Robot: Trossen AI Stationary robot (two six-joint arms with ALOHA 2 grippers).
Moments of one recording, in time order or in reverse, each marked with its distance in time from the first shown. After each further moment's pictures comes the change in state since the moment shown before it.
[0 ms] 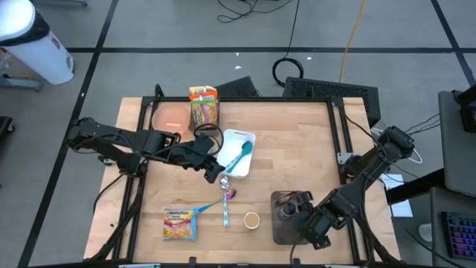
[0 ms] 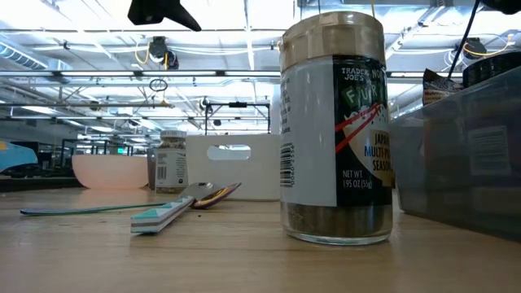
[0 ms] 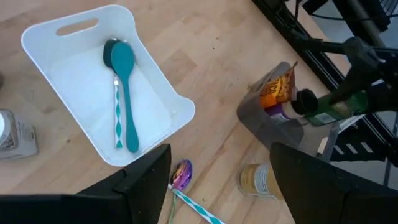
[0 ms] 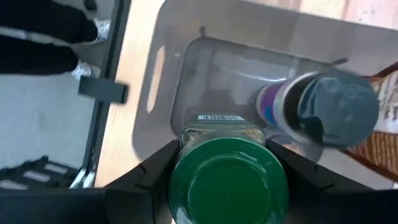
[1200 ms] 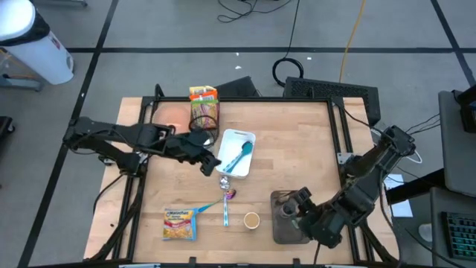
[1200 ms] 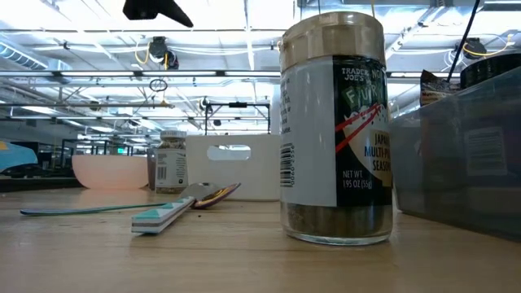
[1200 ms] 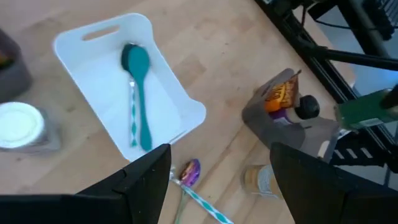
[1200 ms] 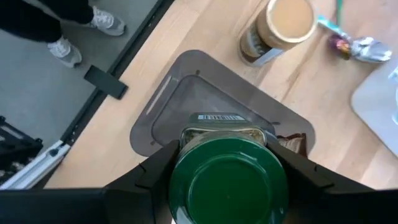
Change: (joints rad) left arm 0.052 -0.032 0.042 -0.087 0.026 0.004; right arm 0.022 -0.008 0.276 -0.212 0.120 -0.371
